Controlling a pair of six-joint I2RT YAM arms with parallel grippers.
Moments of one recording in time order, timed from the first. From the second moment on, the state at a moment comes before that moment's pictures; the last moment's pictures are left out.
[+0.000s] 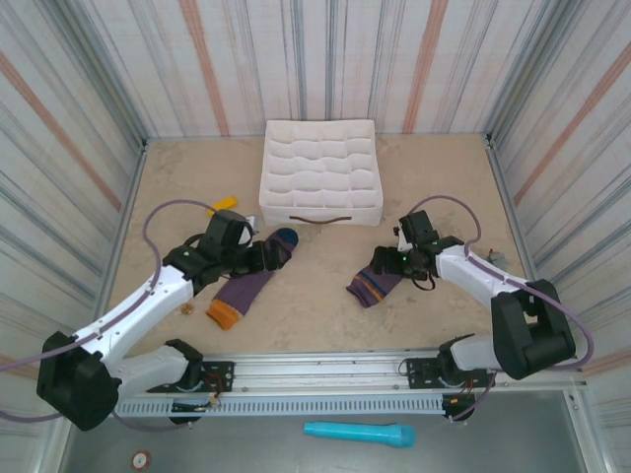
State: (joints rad) left arm -0.56 1.10 0.79 -0.54 0.25 -0.66; right arm 0.36 1.36 0.68 -0.47 -0.19 0.43
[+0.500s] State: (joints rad) left arm -0.60 1.25 0.74 -0.39 0.35 -0.77; right arm 0.53 1.52 0.75 -0.28 -0.28 0.38
